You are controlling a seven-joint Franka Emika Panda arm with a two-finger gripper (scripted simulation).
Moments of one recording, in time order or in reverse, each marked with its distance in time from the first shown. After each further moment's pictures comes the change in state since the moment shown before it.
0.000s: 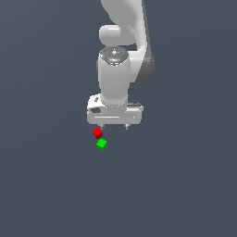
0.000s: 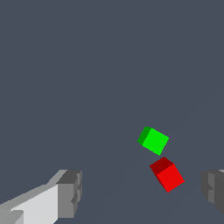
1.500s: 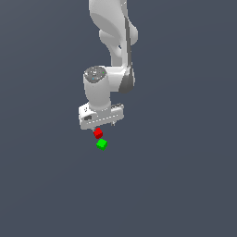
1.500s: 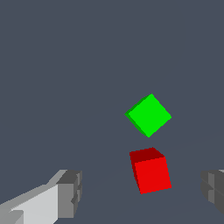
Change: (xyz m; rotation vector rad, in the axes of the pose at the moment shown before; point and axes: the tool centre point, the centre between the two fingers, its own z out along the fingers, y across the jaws) arm -0.059 0.055 0.076 0.026 -0.026 -0.341
